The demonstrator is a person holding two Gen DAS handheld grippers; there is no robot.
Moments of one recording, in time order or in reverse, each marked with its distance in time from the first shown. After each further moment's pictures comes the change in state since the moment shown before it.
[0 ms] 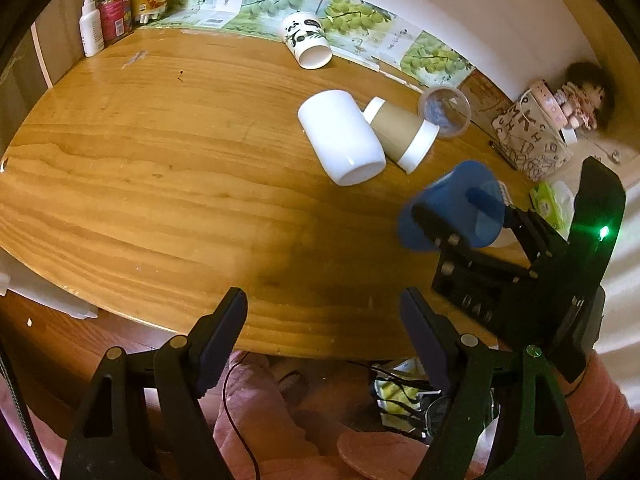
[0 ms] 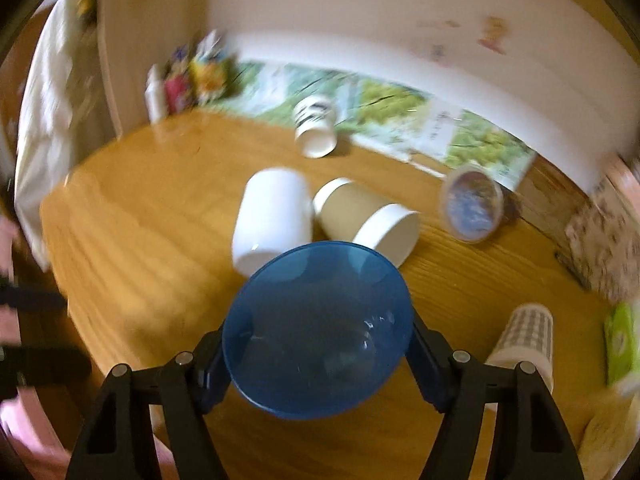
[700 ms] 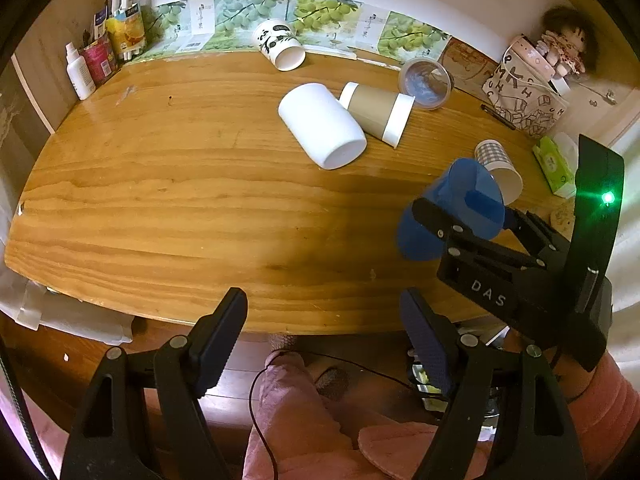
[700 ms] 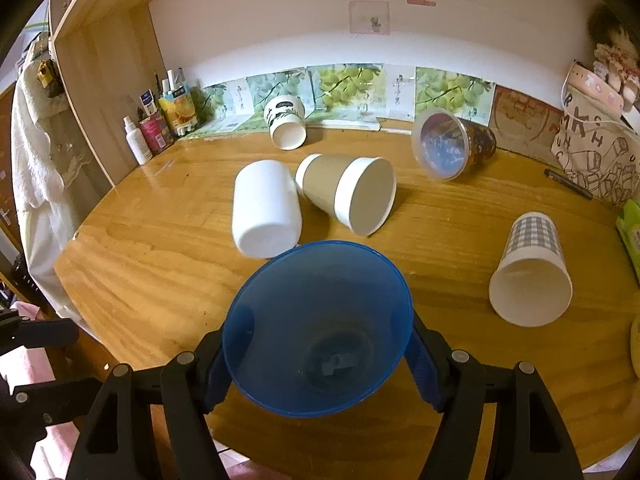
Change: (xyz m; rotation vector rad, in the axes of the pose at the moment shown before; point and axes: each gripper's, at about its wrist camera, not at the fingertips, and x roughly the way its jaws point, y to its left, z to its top) left arm -0.011 -0.024 -0.017 0.151 0.000 0.090; right arm -0.011 -0.022 -0.034 0.229 0.007 0.067
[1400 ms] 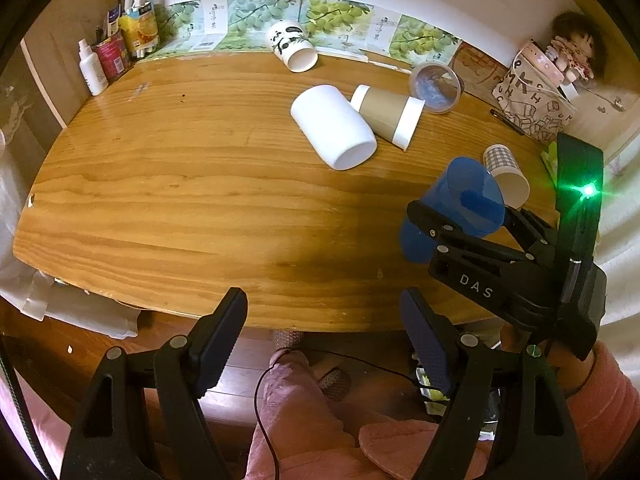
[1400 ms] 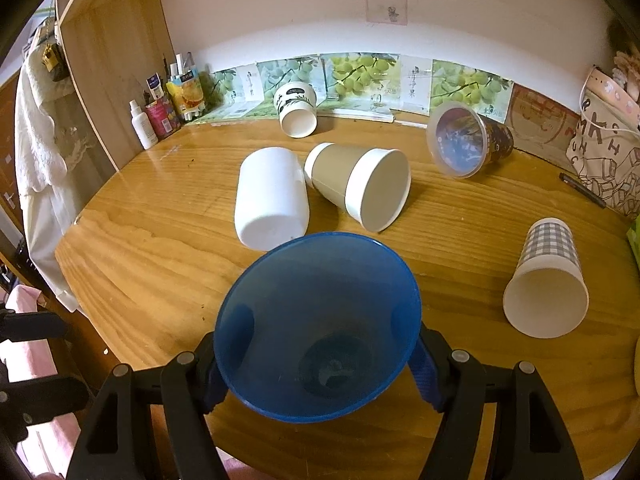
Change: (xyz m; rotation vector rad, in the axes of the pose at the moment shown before) left arm -0.005 0.001 -0.001 -0.019 -0.009 0.040; right arm 0.015 0.001 0.002 -0.047 0.031 0.021
